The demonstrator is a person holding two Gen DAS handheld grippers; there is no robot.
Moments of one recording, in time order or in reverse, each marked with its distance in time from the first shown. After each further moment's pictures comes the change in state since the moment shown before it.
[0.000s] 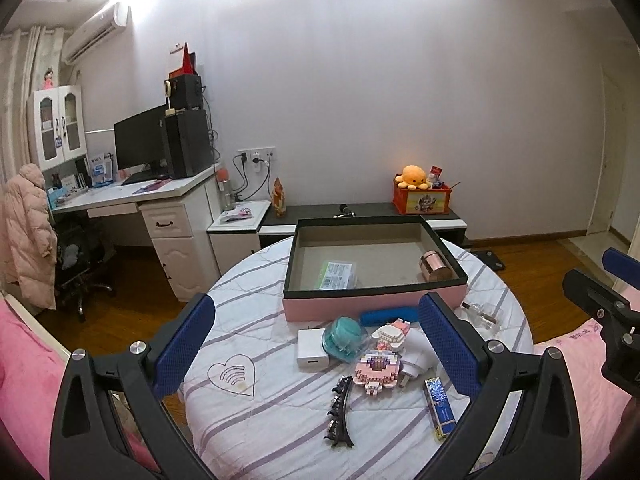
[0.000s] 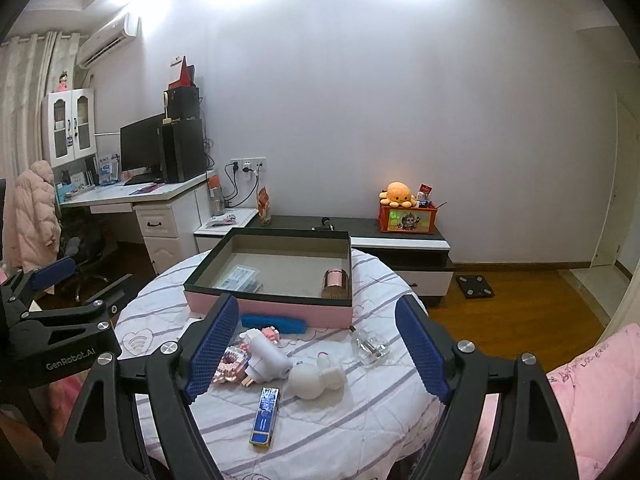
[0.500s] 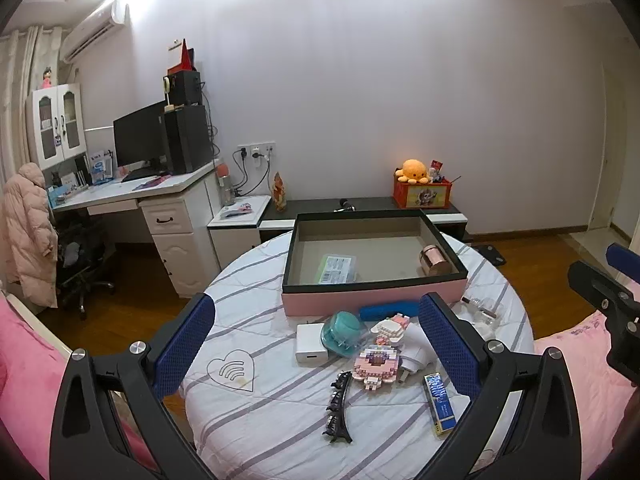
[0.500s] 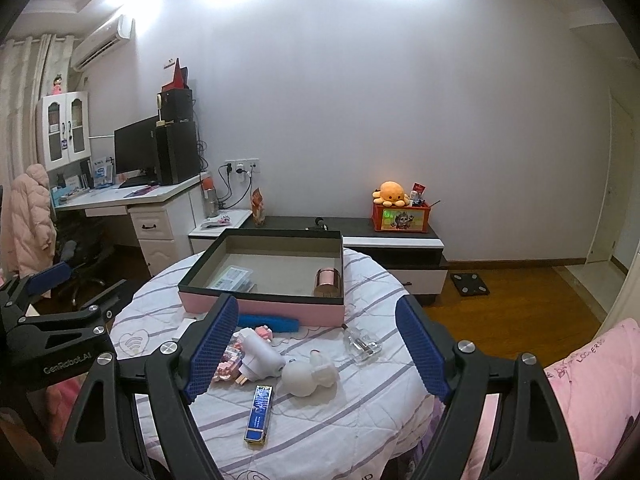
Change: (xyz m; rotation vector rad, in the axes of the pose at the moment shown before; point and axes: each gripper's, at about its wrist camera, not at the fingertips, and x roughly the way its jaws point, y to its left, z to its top) left arm 0.001 -0.004 0.001 0.009 0.027 0.006; right arm -0.003 -0.006 -0.001 0.015 0.004 -0.017
